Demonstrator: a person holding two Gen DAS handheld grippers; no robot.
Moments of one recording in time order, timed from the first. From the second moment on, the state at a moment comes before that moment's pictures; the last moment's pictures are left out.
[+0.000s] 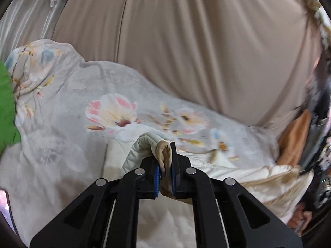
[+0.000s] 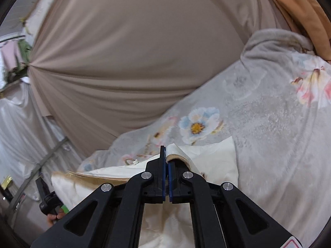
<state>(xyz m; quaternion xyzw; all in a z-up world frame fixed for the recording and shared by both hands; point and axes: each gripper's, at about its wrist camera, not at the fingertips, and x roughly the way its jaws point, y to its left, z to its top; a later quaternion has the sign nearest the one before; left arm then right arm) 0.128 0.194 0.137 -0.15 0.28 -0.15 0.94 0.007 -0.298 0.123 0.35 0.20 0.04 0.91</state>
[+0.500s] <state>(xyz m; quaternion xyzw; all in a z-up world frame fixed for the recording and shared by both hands) 0.254 0.178 0.000 -0.15 0.40 -0.12 0.90 0.154 -0.303 0.003 0.32 0.37 -0.02 0.87</state>
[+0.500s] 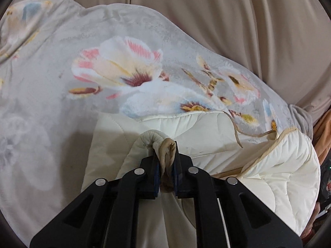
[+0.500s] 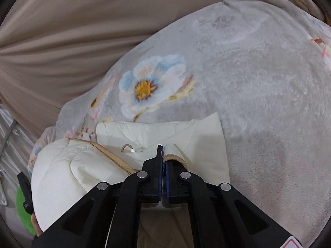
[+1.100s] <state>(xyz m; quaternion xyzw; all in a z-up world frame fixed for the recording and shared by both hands) 0.163 0.197 0.119 -0.15 0.26 -0.18 0.94 0.060 -0.271 0.117 0.21 0.25 0.01 0.94</state>
